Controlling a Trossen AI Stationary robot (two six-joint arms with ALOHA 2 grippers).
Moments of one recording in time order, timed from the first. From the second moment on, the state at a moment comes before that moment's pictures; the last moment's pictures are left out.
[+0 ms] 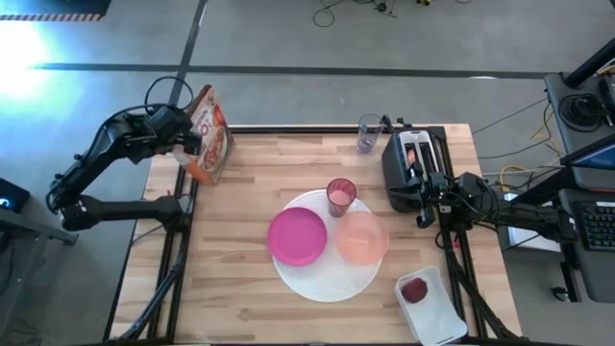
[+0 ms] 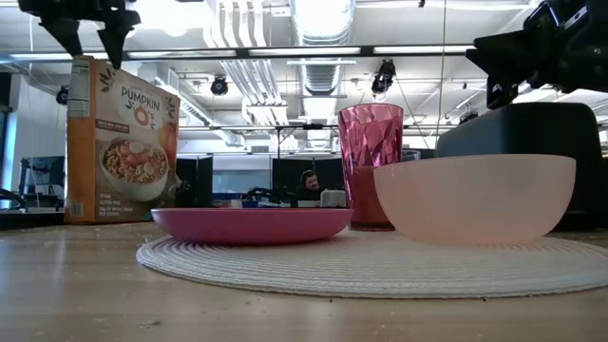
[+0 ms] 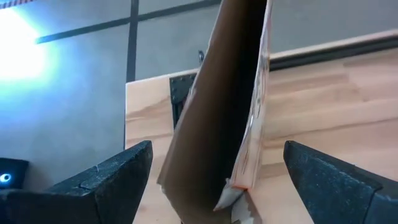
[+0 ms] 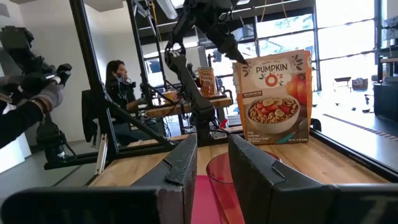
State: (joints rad) left arm 0.62 0.97 1.38 -1.57 -0.60 -0.67; right arm -0.27 0.23 0.04 0.37 -0.29 0.21
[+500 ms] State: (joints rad) left arm 0.62 0.87 1.15 -1.55 -0.58 -0.77; right arm -0.27 0.23 0.04 0.37 -0.29 0.21
